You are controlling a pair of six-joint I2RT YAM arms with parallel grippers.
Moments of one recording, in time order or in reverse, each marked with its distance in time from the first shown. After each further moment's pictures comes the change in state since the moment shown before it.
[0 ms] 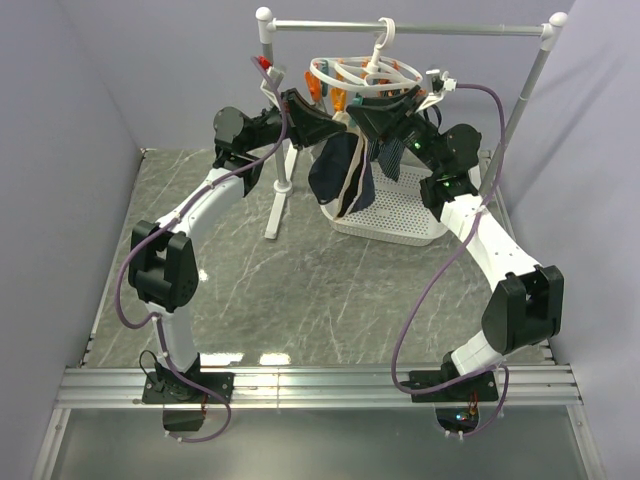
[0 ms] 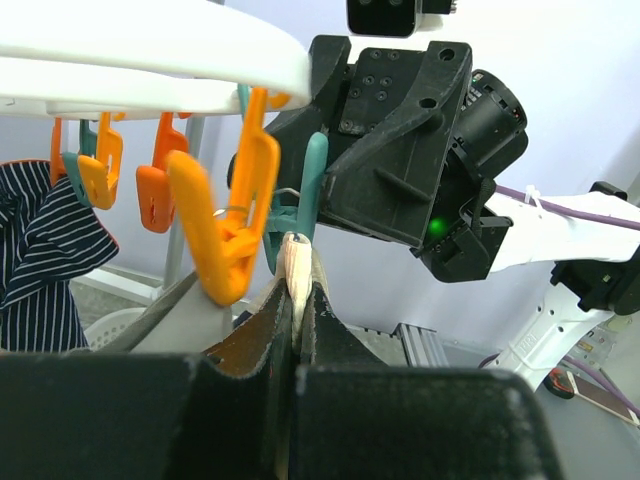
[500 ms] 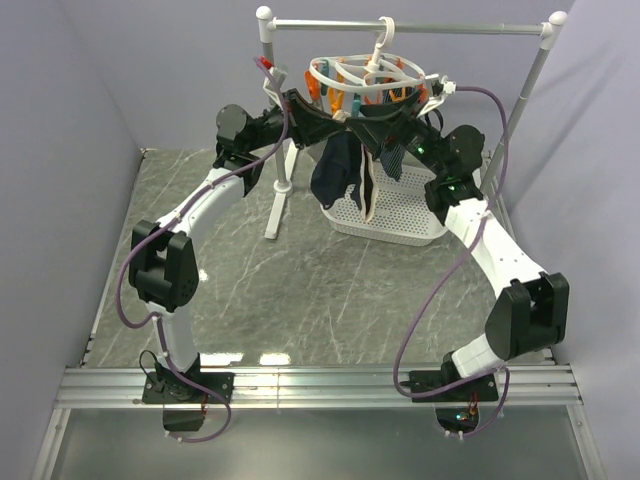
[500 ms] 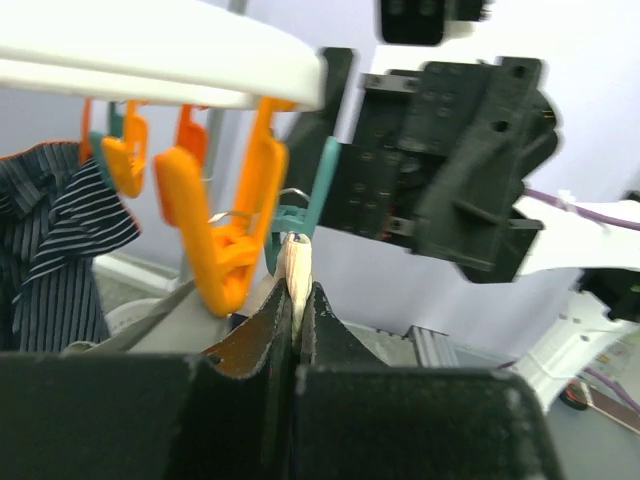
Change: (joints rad) left arm 0.002 0.003 0.002 -0.047 -0.022 0.040; right arm -0.014 -0.019 -0.014 -0.060 -0.039 0.003
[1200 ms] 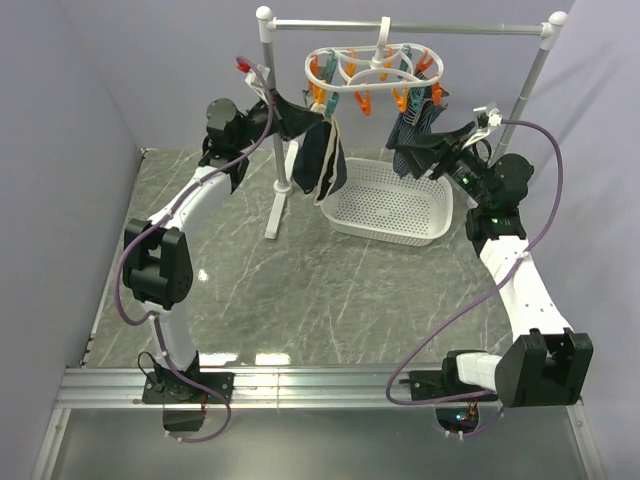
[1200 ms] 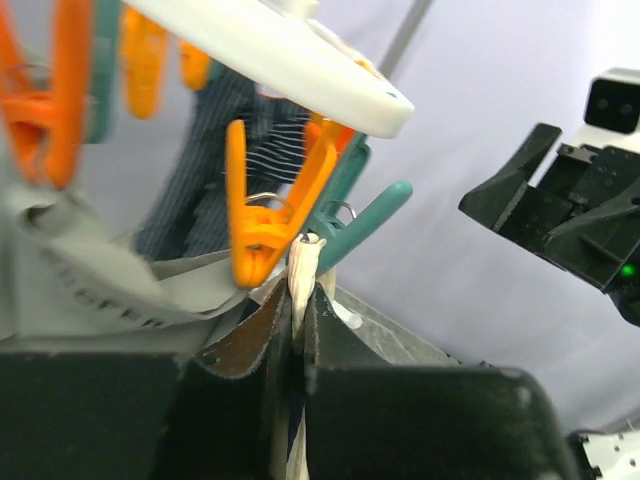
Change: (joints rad) left arm 0.086 -0.003 -0.028 -0.234 -0.158 0.141; right arm -0.243 -0.307 -0.287 -0.212 -0.066 -0.135
